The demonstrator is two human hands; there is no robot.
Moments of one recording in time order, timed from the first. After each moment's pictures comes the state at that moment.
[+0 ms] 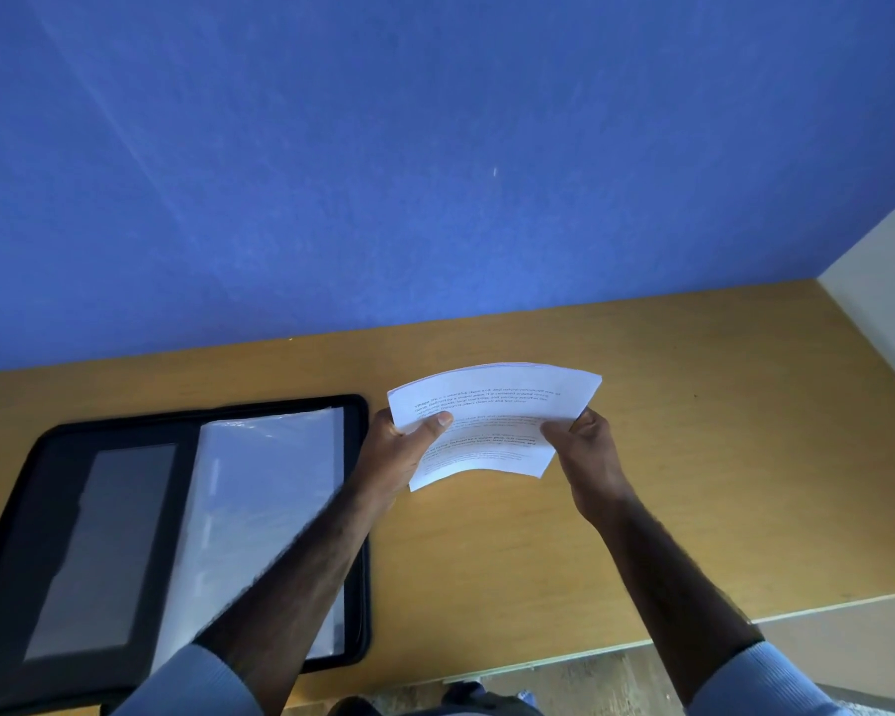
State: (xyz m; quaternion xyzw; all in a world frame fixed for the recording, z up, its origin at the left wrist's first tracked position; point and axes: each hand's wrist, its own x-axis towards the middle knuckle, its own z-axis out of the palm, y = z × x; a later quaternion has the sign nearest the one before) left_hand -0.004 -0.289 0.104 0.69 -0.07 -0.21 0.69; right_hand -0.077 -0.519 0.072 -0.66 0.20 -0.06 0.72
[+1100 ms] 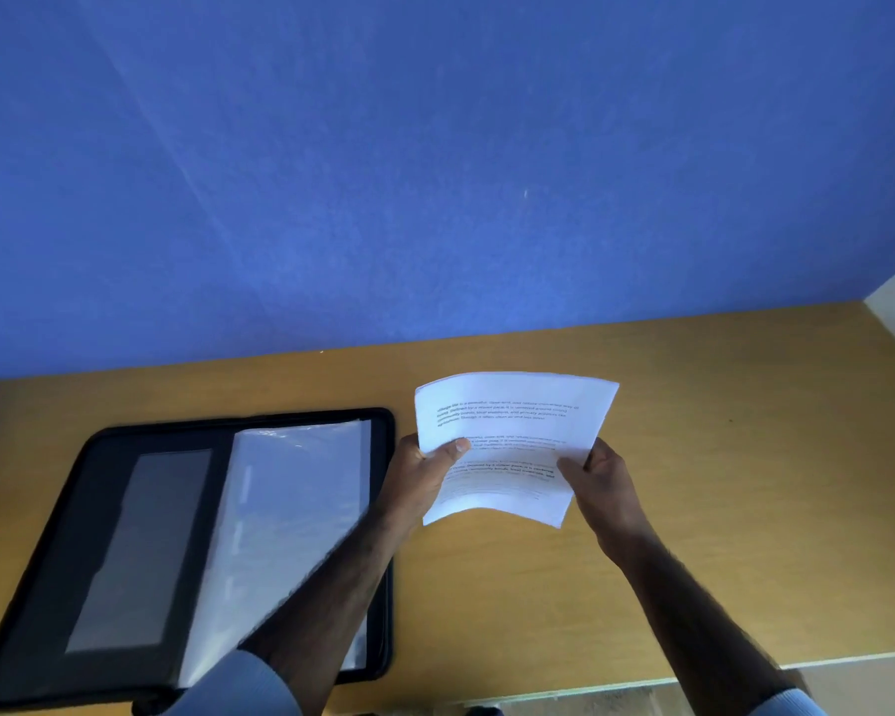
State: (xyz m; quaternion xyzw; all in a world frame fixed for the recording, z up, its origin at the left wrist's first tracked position) left_hand -0.005 -0.284 0.089 0.71 -0.04 -0.21 0.67; right_hand -0.088 -0.511 0.064 -0.71 0.23 -0.03 0.66
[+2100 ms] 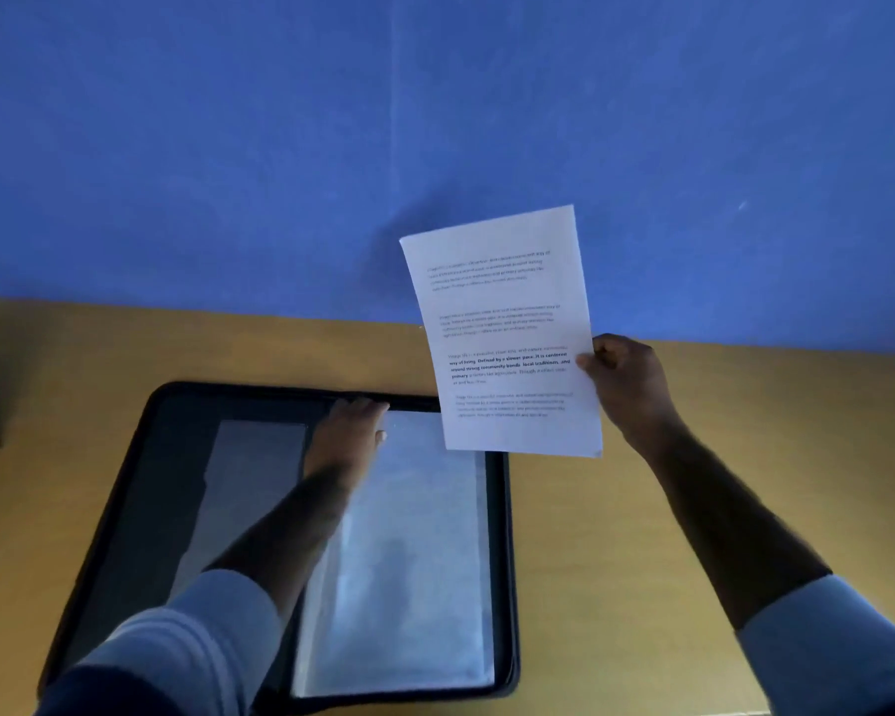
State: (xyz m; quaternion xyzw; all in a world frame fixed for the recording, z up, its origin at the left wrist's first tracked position) left_hand 0.142 -0.026 -0.010 0.98 -0.14 -0.08 0.14; right_hand 0.107 -0.359 0.122 -0.86 0.23 -0.05 0.46
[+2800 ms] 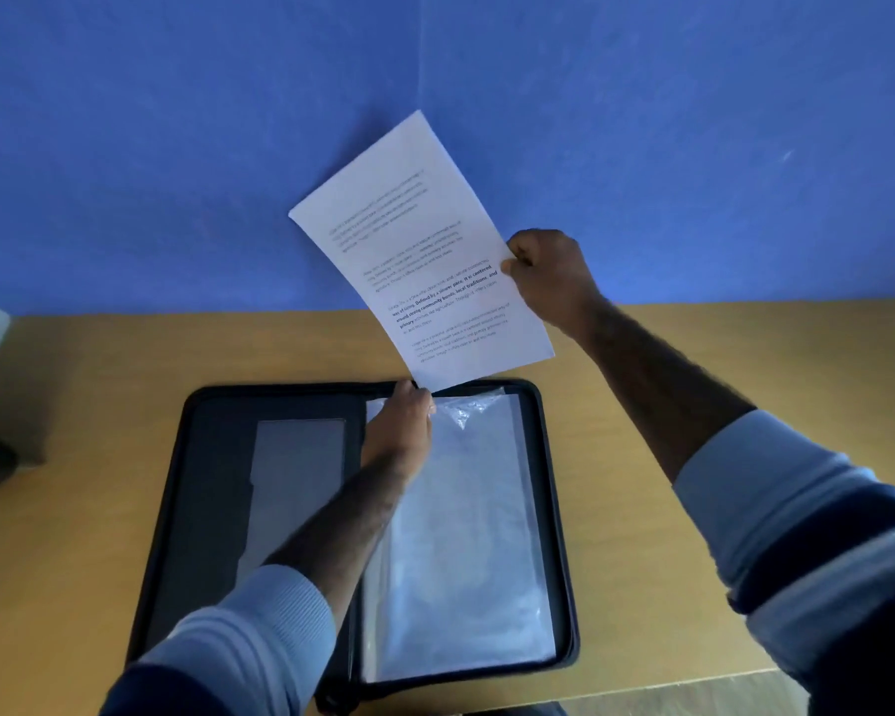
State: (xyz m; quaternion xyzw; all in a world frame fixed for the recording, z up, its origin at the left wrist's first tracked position) left_hand 0.139 -0.032 0.002 0.95 -0.14 -0.12 0.26; right_hand 0.215 -0.252 0.160 -0.94 0.10 -0.04 0.32
